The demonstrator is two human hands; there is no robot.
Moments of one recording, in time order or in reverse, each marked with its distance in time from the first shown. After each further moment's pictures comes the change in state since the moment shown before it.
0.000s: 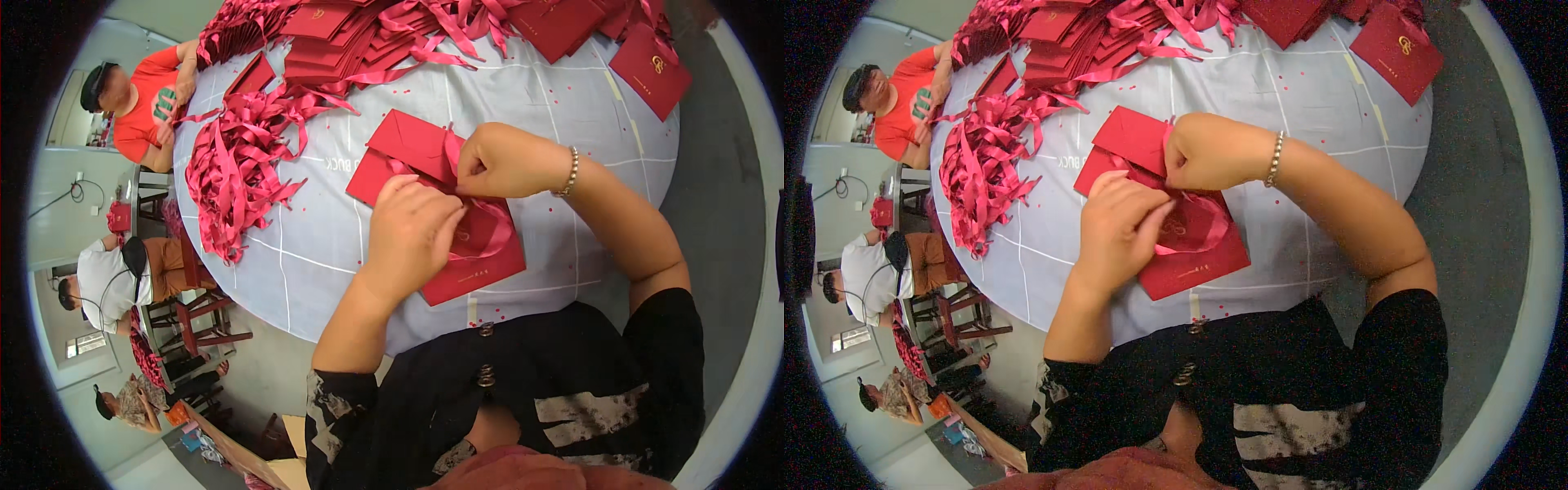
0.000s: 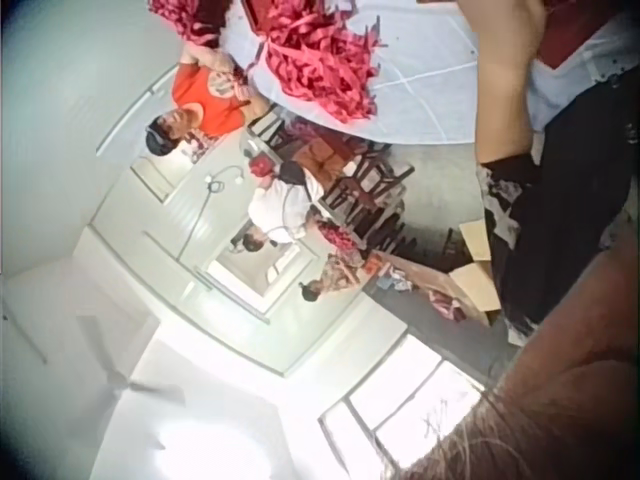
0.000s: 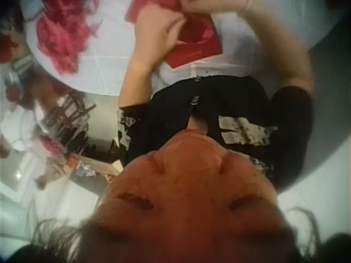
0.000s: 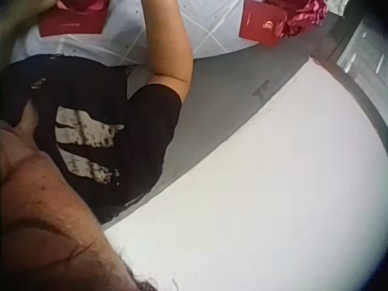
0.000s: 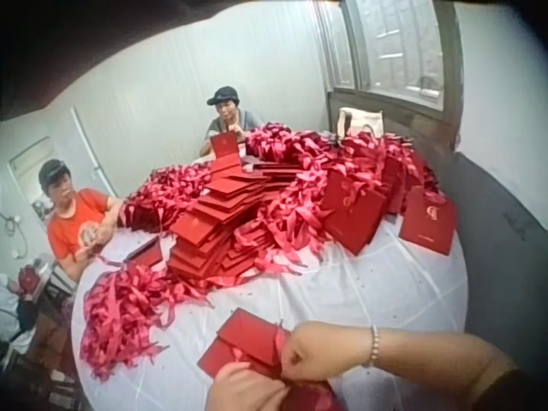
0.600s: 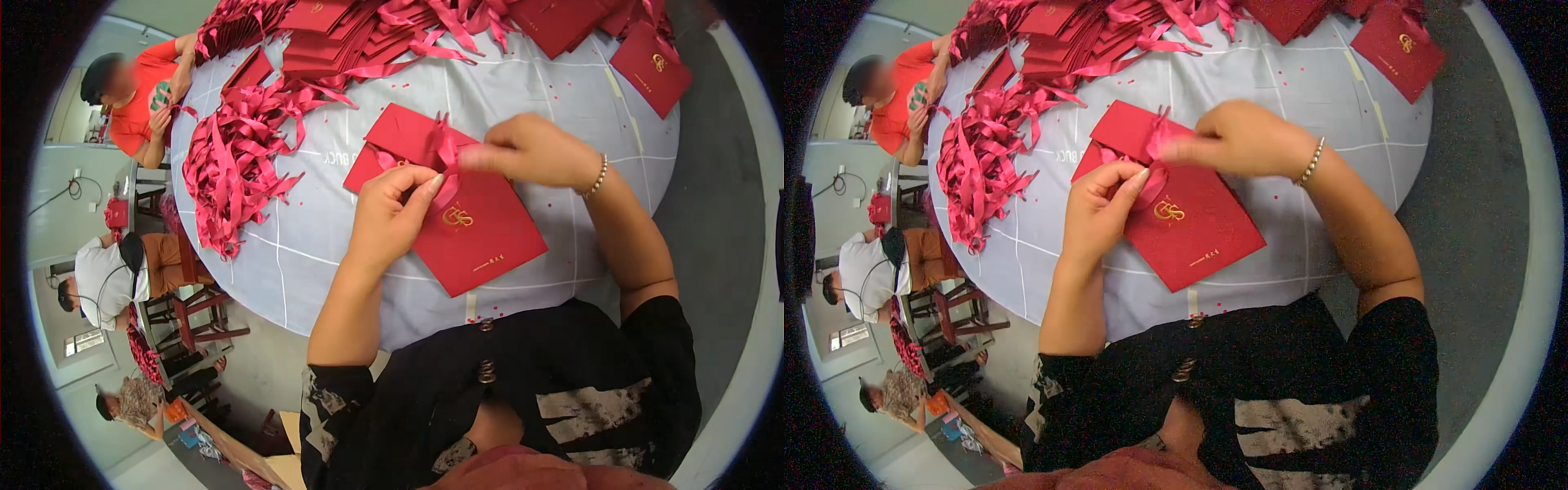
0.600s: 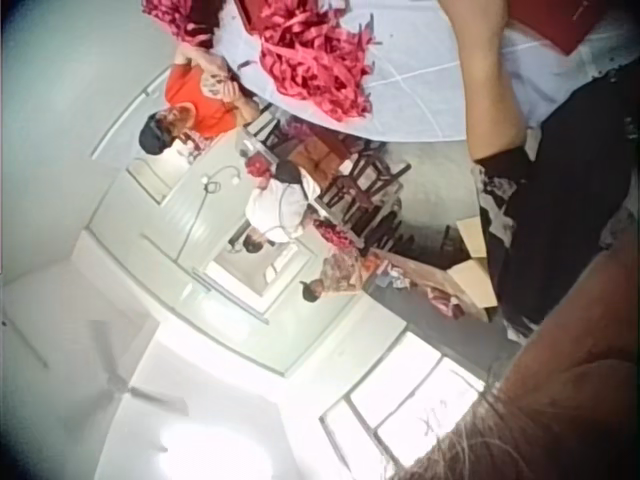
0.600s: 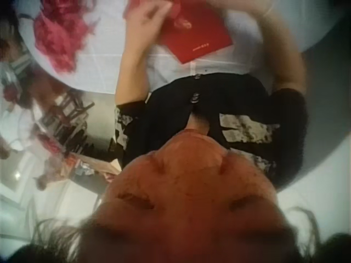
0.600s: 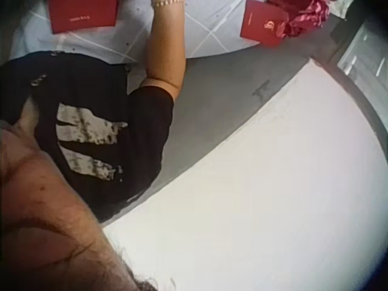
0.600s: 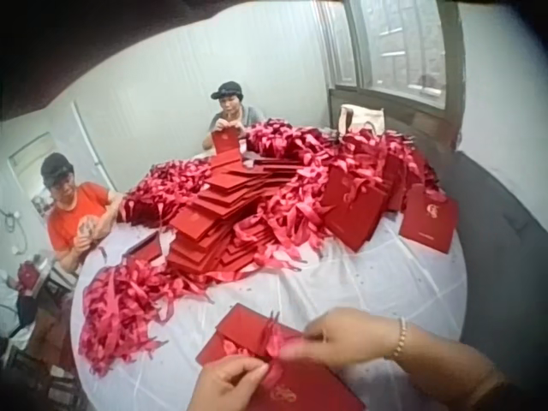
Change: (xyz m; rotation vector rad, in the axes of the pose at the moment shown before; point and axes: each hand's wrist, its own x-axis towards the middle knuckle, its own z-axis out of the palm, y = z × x) left_hand -0.004 -0.024 0.007 -0.598 -0.026 -0.566; right_hand -0.031 0.007 -0.005 -0.013 0.264 0.159
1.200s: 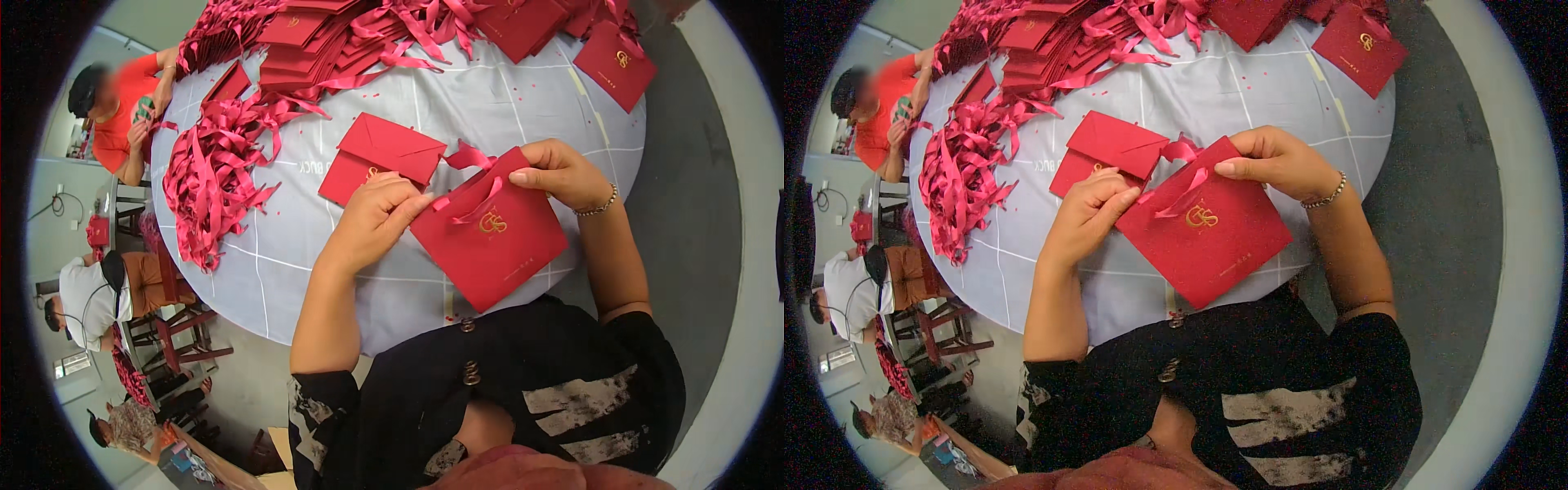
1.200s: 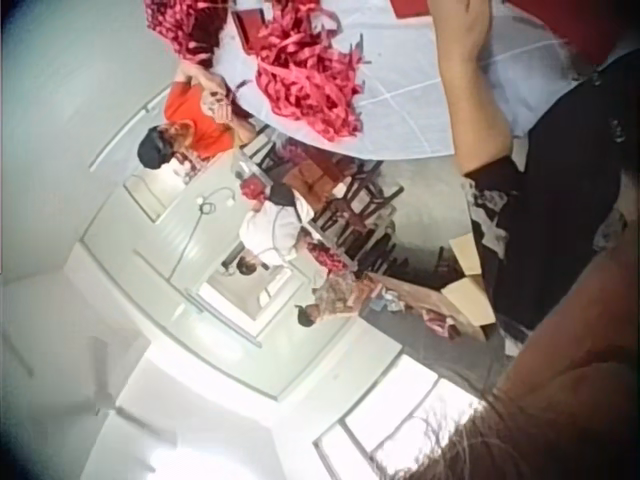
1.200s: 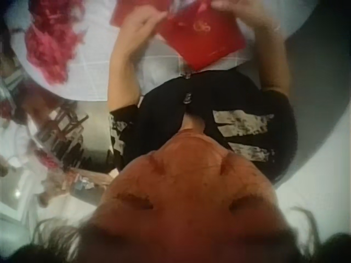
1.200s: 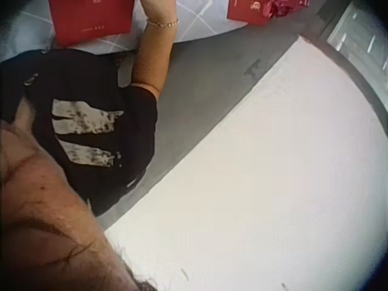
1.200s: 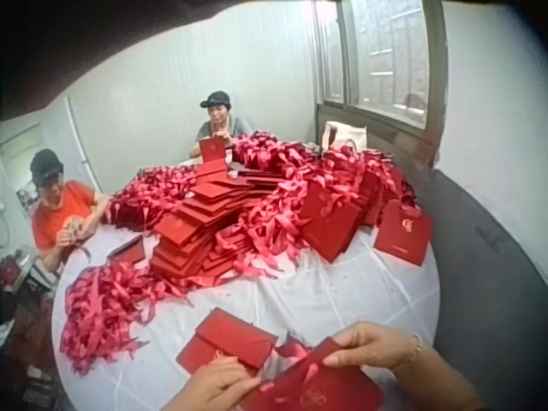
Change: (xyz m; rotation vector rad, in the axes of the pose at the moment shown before) left_hand 0.008 0.013 -0.007 0.205 -0.294 0.288; right_hand -0.069 0.042 0.002 0.976 -0.096 0.010
